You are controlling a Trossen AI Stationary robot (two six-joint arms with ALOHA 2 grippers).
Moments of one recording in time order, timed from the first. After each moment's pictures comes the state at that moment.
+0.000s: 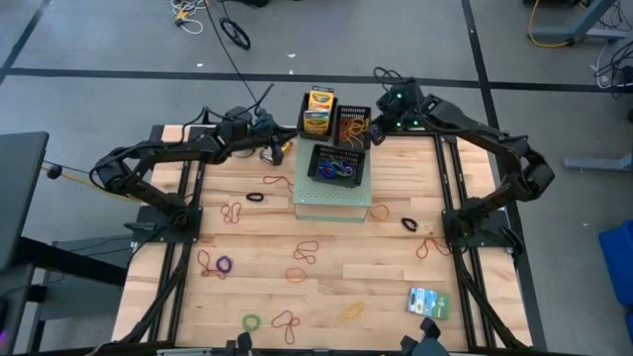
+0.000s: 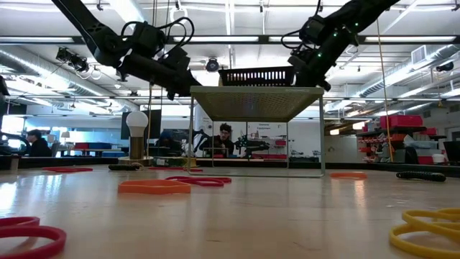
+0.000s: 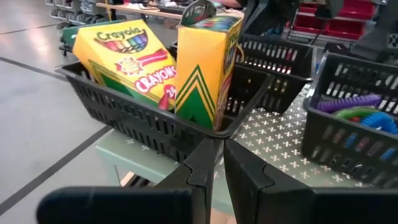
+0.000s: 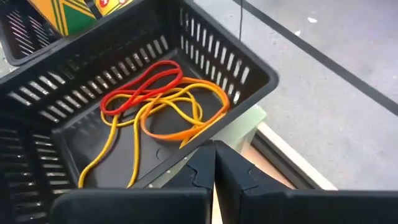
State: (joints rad) left arm 0.68 1.41 0.70 0.51 0.26 0.05; right arm -0.78 1.46 1.20 -0.53 -0.11 0.00
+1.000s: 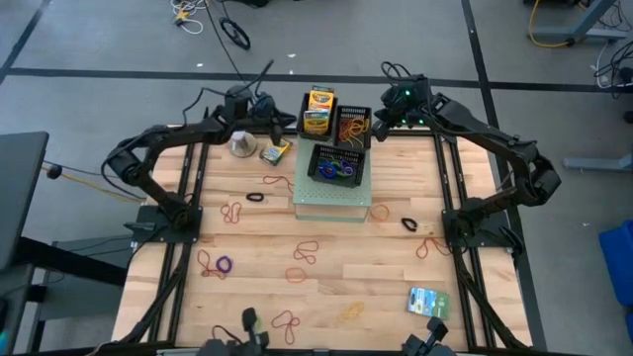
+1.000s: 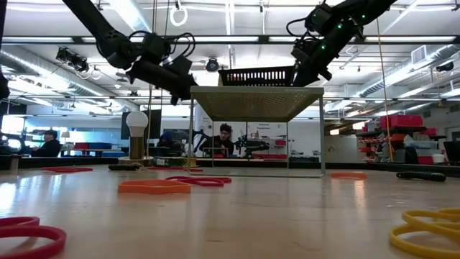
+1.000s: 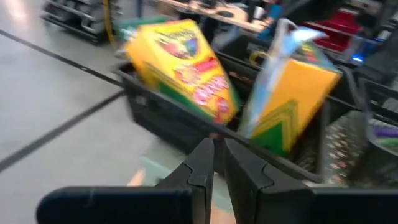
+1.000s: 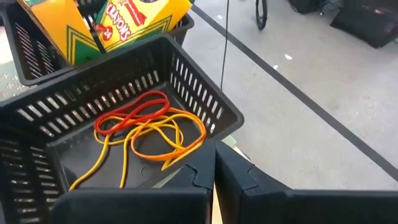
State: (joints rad) left arm 0.83 1.53 0.89 0.38 0.47 -0.01; right arm -0.78 1.40 1.20 -0.49 -0.06 -0.09
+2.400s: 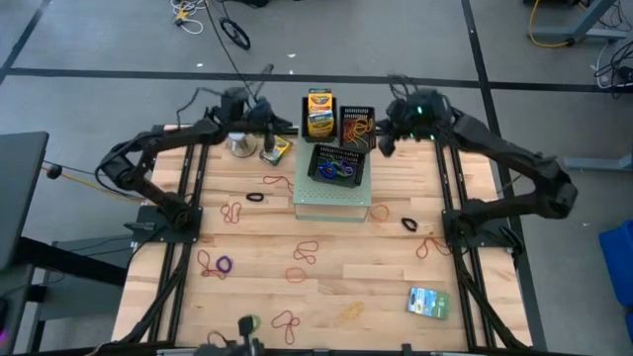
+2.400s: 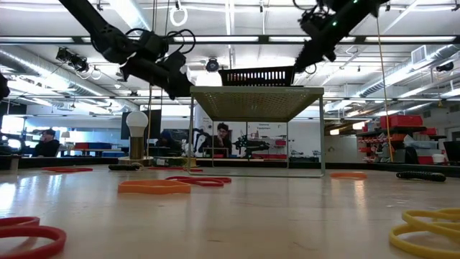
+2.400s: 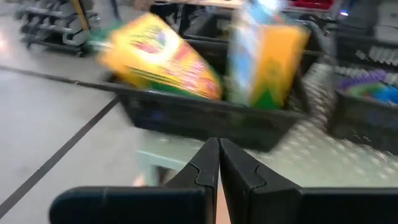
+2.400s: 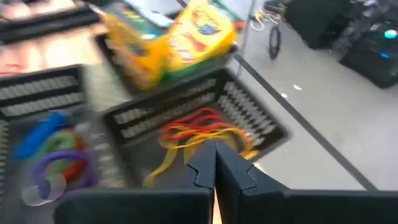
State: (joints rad) left arm 0.84 1.47 0.87 0.27 0.54 0.23; right arm -0.62 1.22 1.15 -0.52 -0.01 -0.10
